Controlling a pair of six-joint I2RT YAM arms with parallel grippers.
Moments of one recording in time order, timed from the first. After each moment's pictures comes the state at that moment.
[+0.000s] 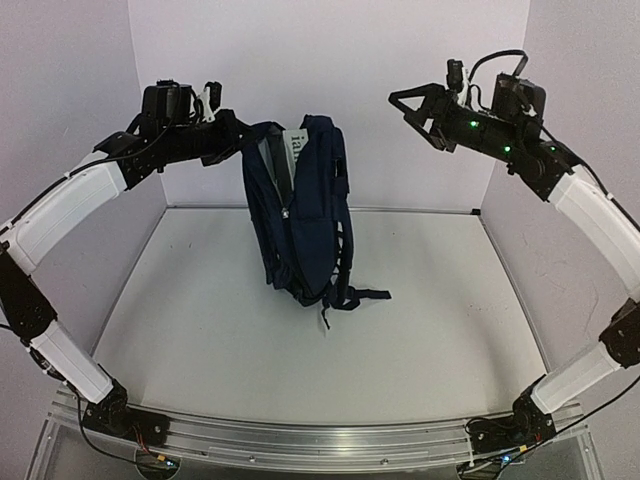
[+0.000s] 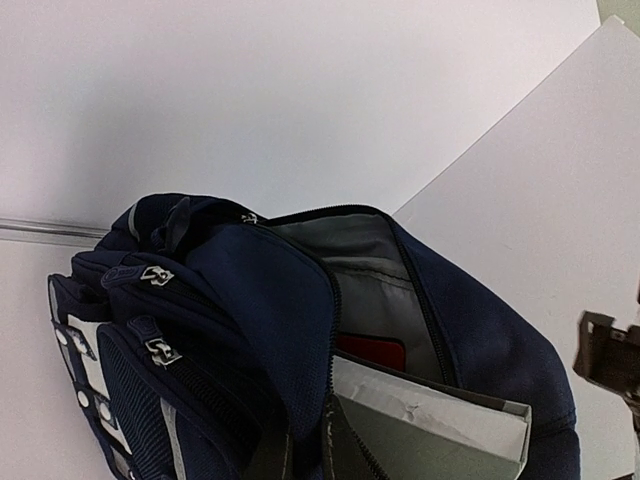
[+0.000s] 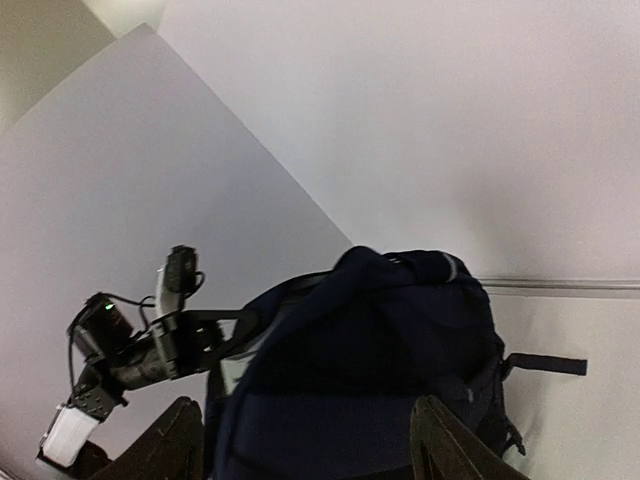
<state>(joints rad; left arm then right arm) -0.56 1.54 1.69 -0.36 0.16 -0.66 0.53 1.46 1.68 -0.23 -0.32 0.67</state>
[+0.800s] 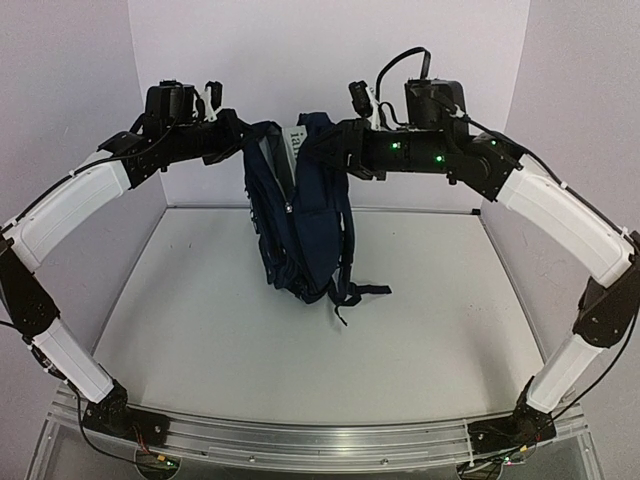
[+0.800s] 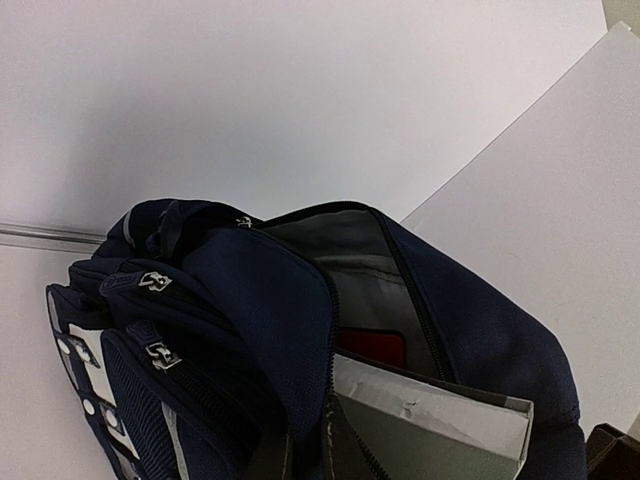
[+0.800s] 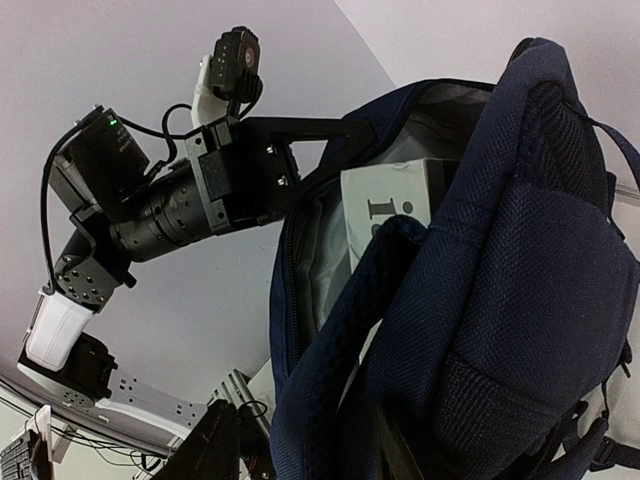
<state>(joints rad) -0.56 1.56 1.70 -0.34 0.14 -0.65 0.85 1.67 1.90 -0.47 -0.25 0.59</state>
